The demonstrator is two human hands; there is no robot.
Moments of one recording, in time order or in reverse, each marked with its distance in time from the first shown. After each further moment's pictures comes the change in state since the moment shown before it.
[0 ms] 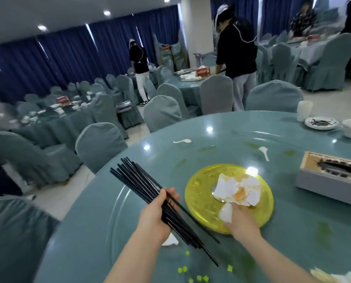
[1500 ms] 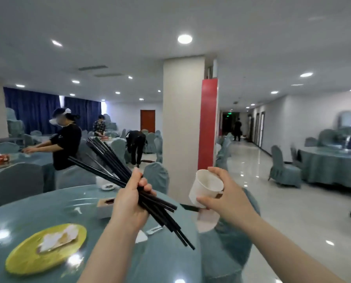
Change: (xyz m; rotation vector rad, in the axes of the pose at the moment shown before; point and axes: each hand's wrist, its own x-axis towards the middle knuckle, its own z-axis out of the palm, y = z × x) left_hand -0.519 -0.002 -0.062 -0.073 -1.131 -0.238; right_hand -0.738 -0.080 -0.254 0.288 1.051 0.071
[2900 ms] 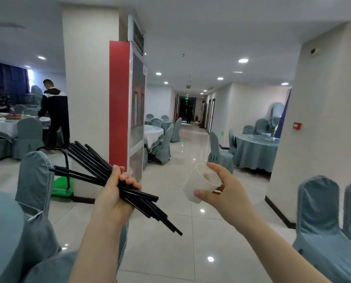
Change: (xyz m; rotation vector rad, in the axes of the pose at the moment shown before) left_hand 0.171 -0.619 0.407 -0.264 -0.138 -0.250; right_hand 0.144 0.479 -0.556 -0.024 0.173 0.190
